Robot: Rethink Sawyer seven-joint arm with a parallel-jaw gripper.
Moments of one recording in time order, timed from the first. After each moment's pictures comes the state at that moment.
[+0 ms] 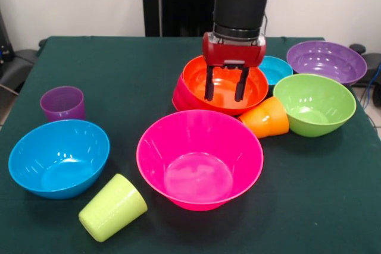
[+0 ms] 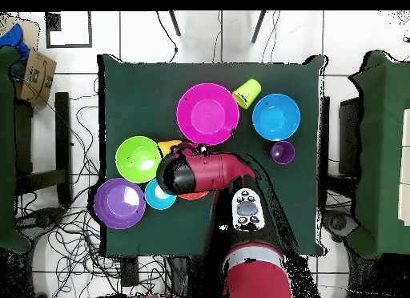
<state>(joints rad) -0.18 -0.60 0.03 1.72 -0.28 0.19 1.76</state>
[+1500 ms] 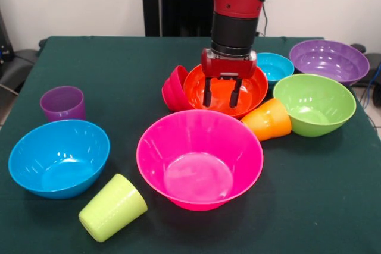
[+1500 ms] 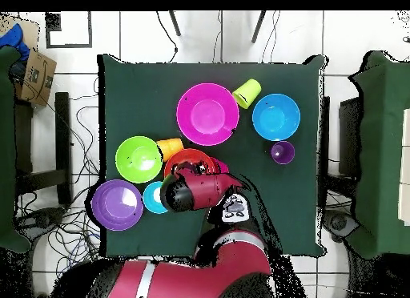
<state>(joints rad) -0.13 -0.46 -0.05 1.78 -0.28 0.01 1.79</state>
